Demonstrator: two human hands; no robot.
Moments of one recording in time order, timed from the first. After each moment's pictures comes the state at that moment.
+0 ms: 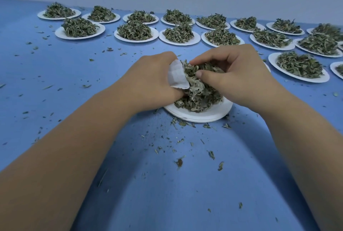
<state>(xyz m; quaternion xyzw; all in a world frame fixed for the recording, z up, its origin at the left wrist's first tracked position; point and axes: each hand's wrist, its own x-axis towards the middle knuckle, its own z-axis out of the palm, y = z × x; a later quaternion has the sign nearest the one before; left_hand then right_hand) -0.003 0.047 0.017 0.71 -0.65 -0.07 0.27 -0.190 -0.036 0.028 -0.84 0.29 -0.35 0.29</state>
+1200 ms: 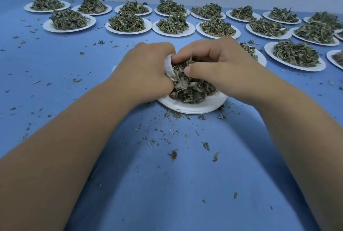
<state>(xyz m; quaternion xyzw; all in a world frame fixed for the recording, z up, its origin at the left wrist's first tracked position) -0.007 0.040 0.013 0.69 -0.67 0.01 0.27 -0.187 -0.020 0.036 -0.84 0.27 -0.26 0.39</state>
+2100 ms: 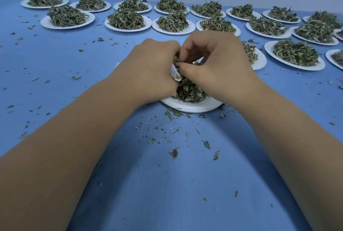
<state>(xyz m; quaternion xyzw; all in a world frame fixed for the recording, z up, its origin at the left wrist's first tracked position) -0.015 0.041 0.019 0.69 -0.69 0.04 0.22 -0.170 -0.016 0.025 -0.85 0.27 -0.37 0.25</state>
